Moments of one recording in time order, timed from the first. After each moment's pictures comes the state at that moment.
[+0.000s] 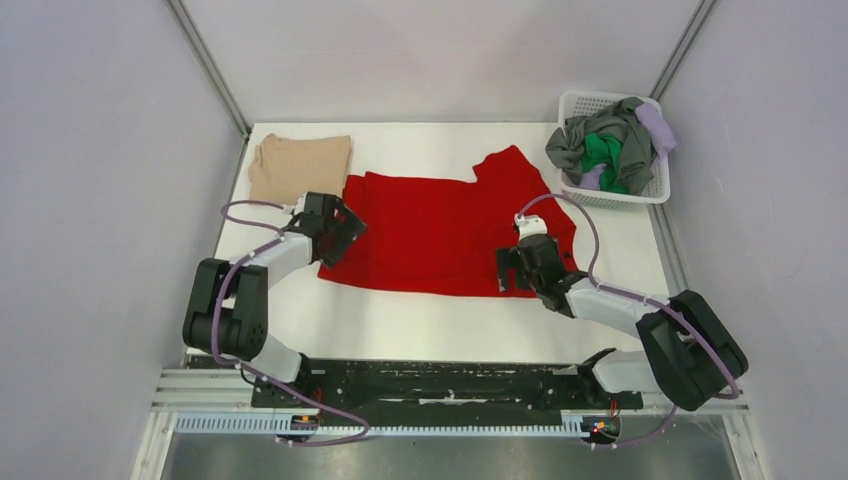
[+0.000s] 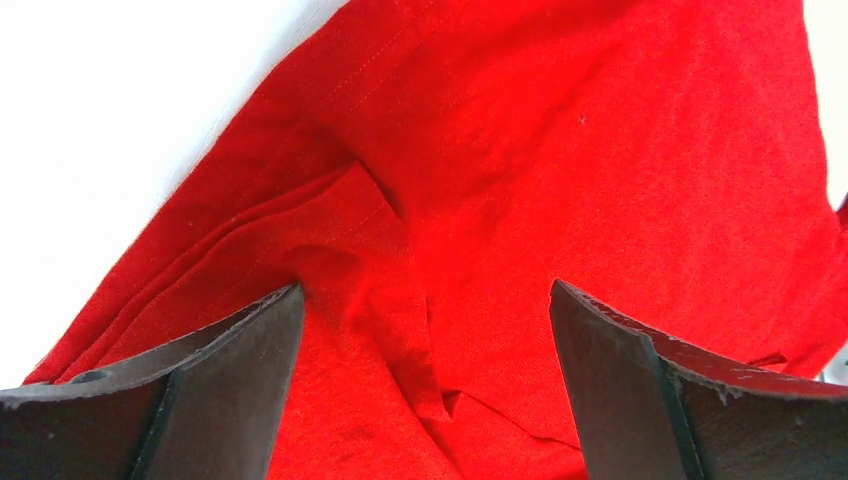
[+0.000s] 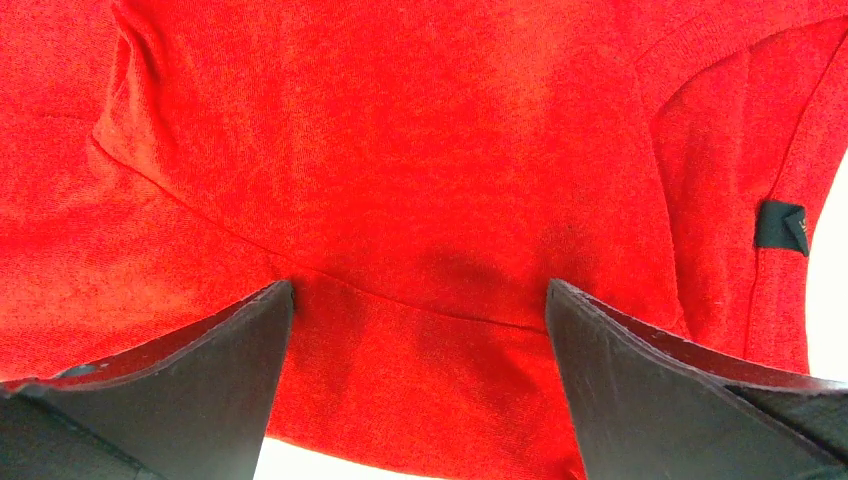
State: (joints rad) left arm -0.19 1.55 0.79 -0.18 -0.07 -0.96; right arm 0.52 1.33 0.47 0.06 0.26 0.21
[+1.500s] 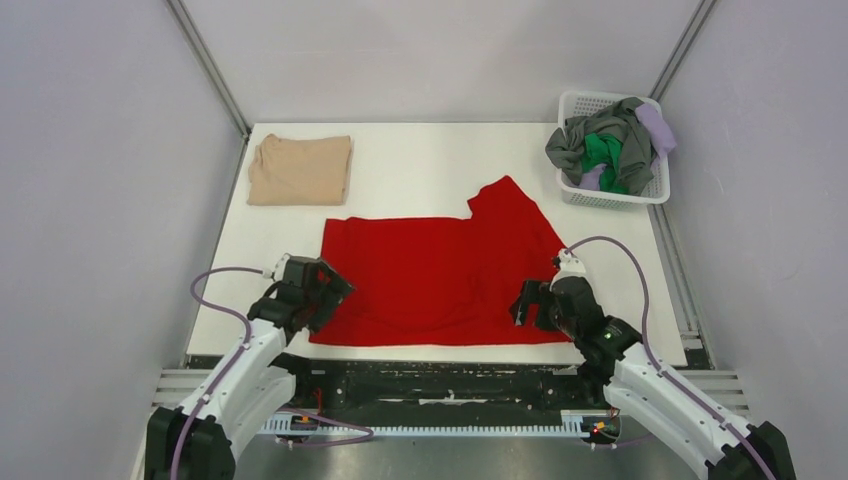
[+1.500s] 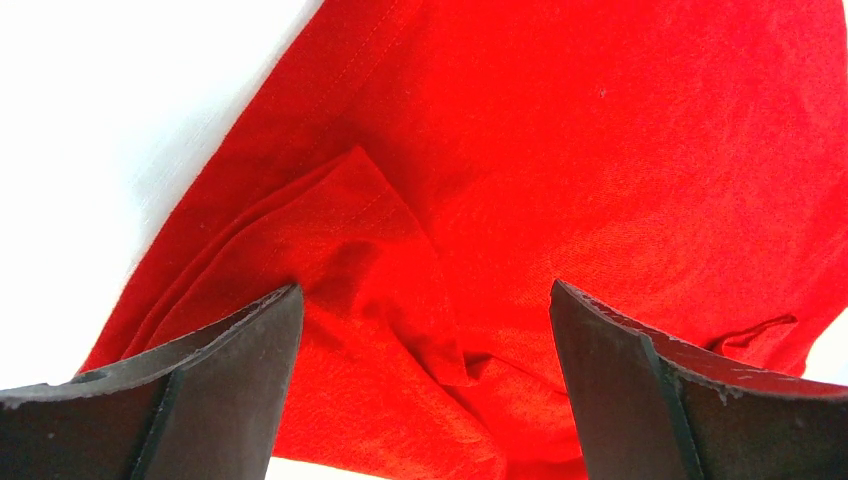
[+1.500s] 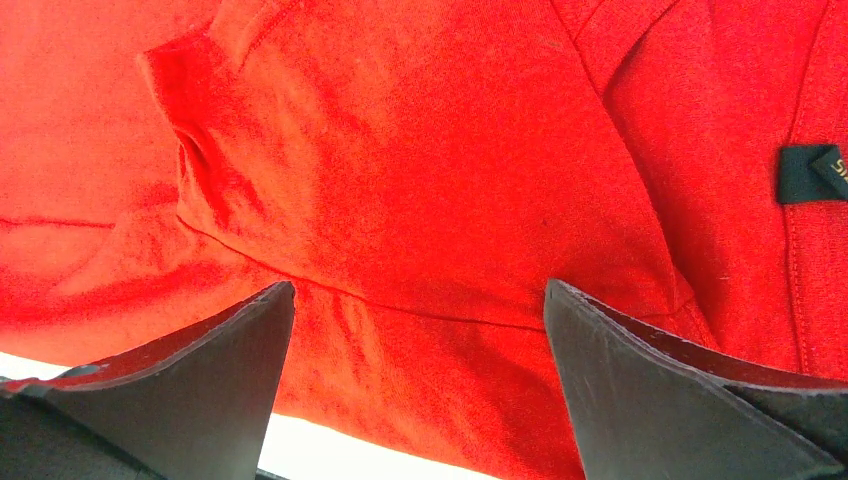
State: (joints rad) left arm -0.24 0.80 0.36 -0.52 -0.07 -1.06; right arm 0.56 0.60 0.20 -0.35 0.11 0.58
